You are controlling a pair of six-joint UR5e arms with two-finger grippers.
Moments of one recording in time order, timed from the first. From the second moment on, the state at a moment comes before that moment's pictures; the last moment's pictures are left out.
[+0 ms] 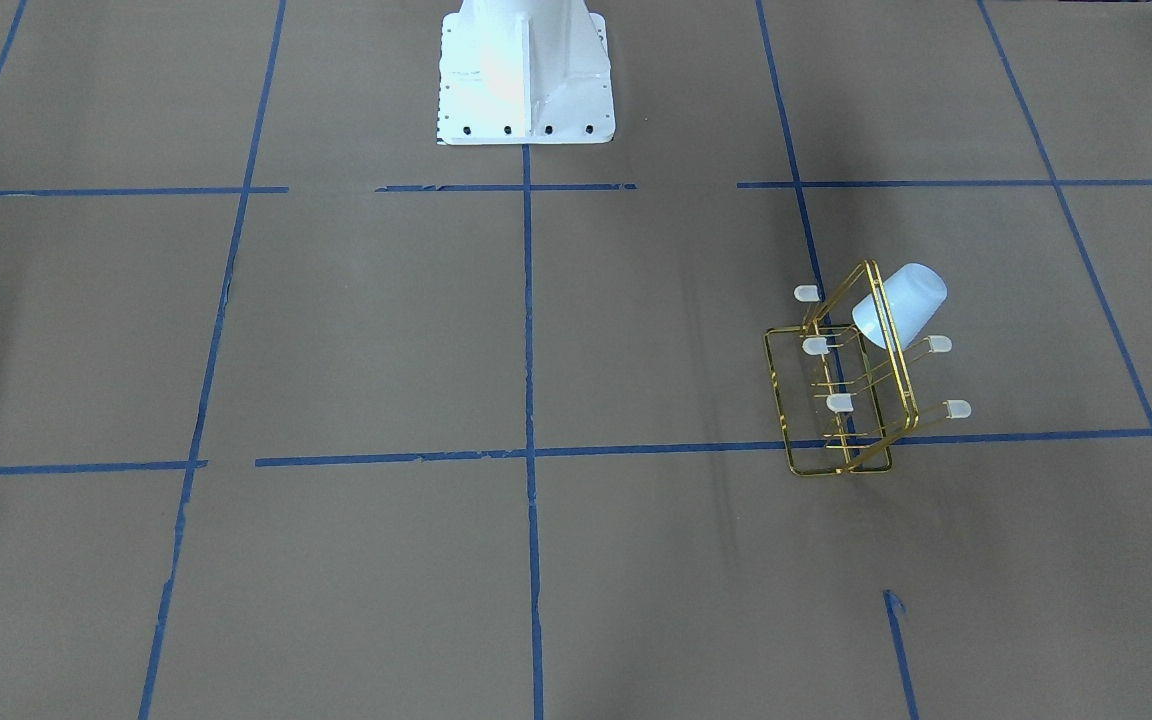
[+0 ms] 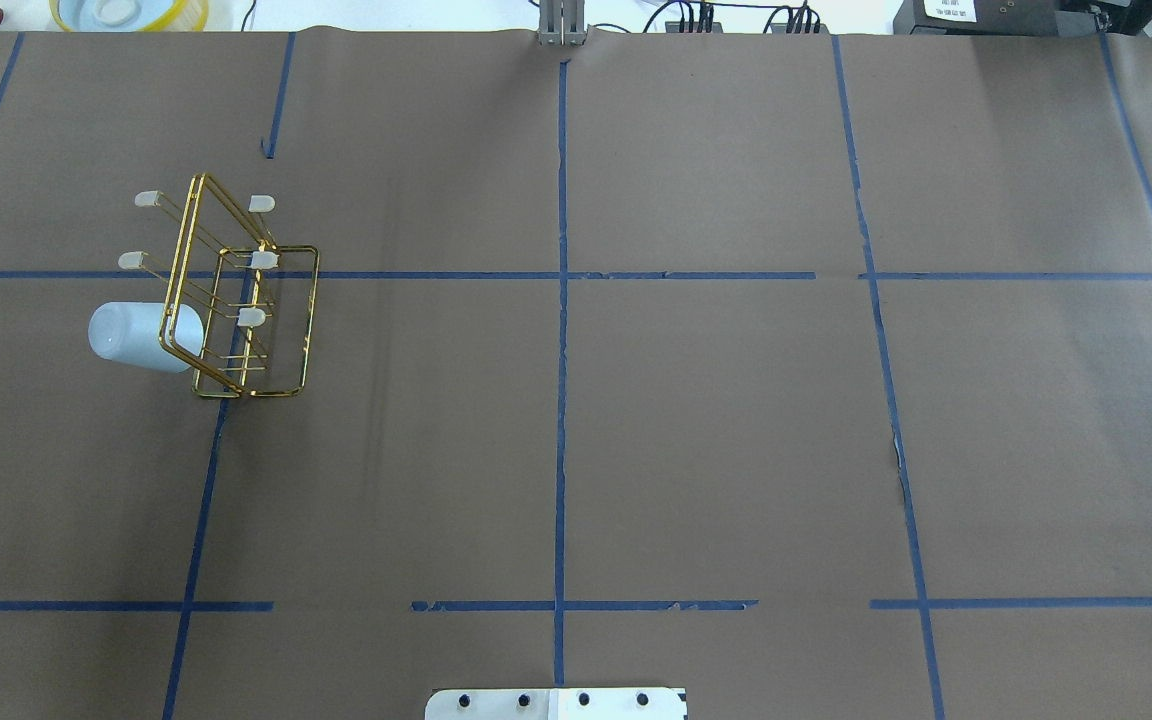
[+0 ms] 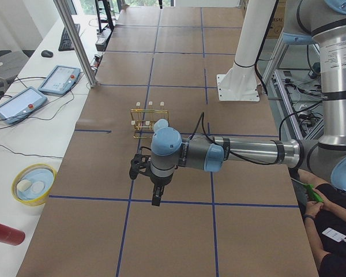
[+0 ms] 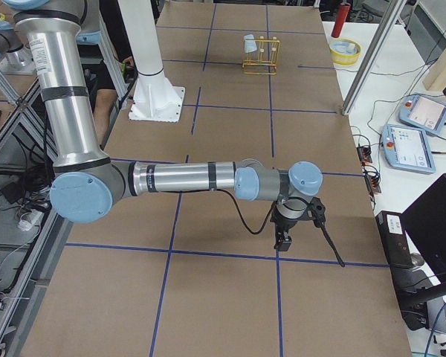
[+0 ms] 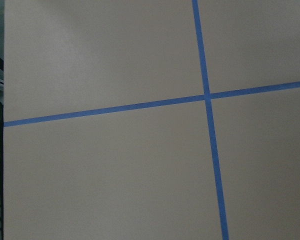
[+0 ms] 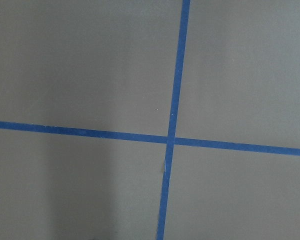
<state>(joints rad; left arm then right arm) -1.59 -1.39 -1.80 -1.68 -2.34 0.03 1.49 -1.39 1.46 -1.67 2.30 -0.04</state>
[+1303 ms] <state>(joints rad) -1.56 -1.38 -1.80 -1.62 -2.39 0.11 1.49 -1.39 1.46 -1.67 2.30 -0.04</state>
